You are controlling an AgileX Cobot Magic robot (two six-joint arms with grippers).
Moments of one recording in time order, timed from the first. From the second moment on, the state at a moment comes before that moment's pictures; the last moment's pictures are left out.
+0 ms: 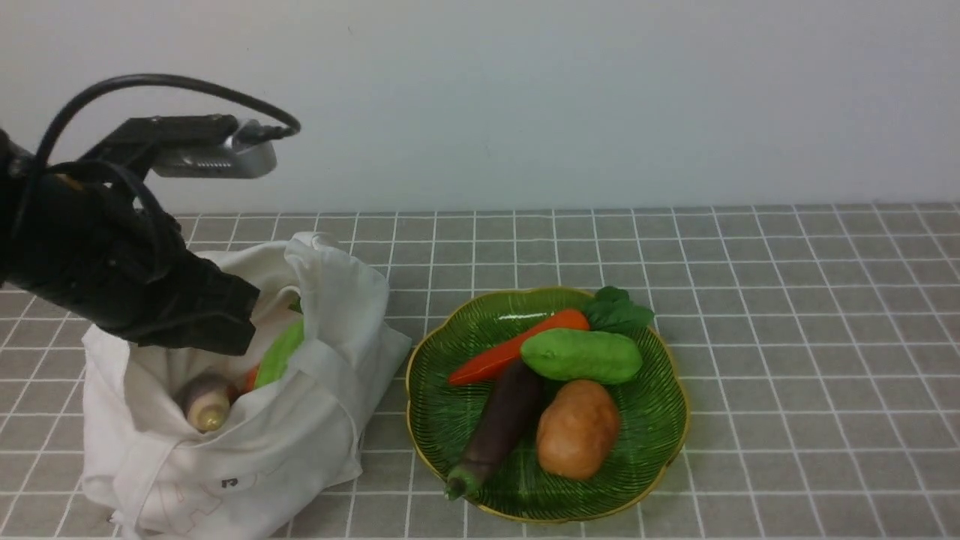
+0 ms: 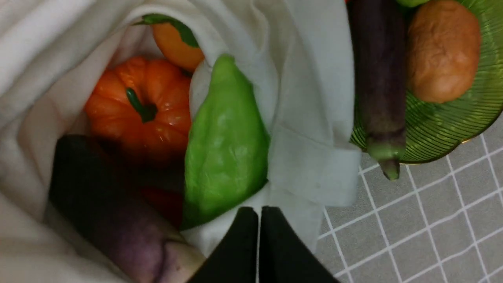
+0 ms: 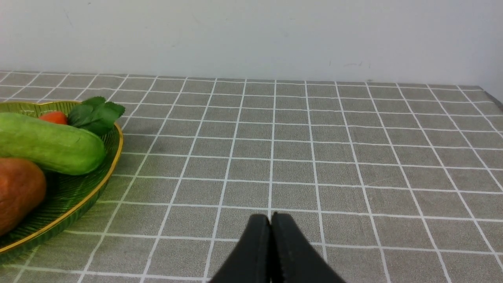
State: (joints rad) right arm 0.06 -0.01 0.02 -0.10 0.39 0.11; left arm -0.07 1.41 -1.13 -0.43 1.06 0.39
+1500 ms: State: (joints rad) right arm 0.06 -0.01 0.02 -0.10 0.39 0.11; left arm -0.11 1.63 -1.13 -0.43 0.90 0.60
